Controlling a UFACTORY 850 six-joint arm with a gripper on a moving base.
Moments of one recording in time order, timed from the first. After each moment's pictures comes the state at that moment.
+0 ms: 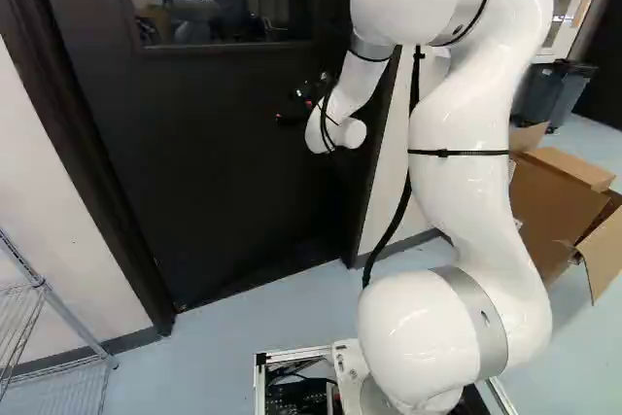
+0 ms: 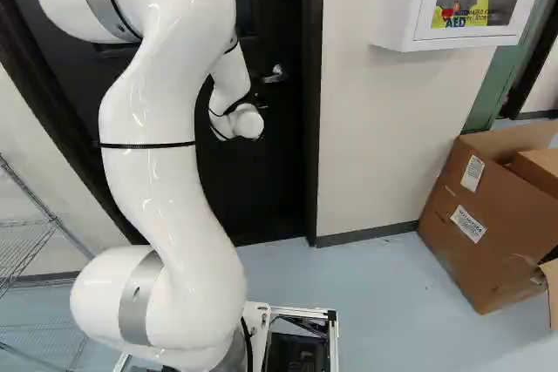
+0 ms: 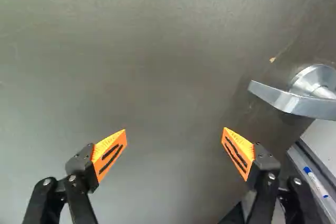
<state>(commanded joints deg) 2.2 -26.7 -53.3 -25.2 58.0 0.0</state>
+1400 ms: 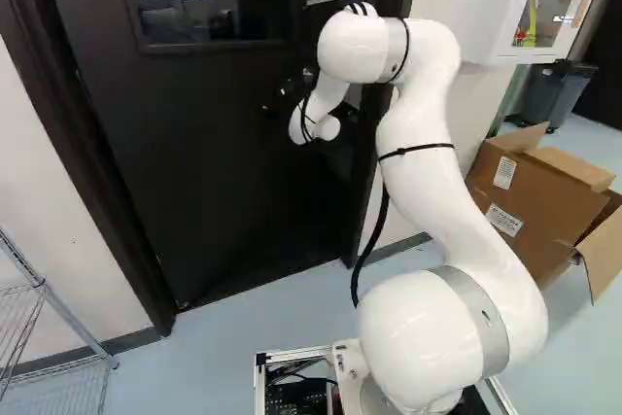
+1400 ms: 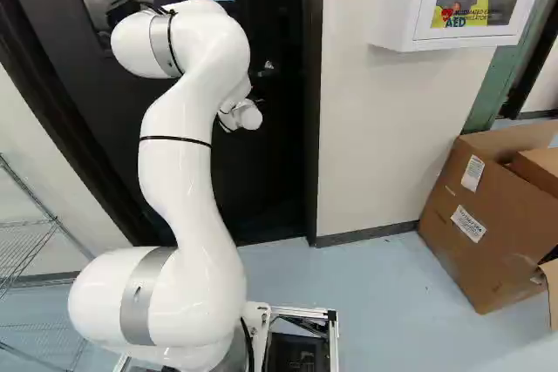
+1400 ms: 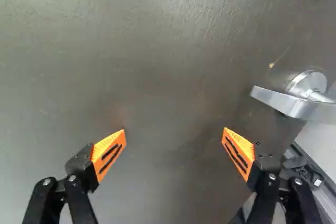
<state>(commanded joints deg) 5.3 -44.3 -77.2 -25.2 58.0 0.0</state>
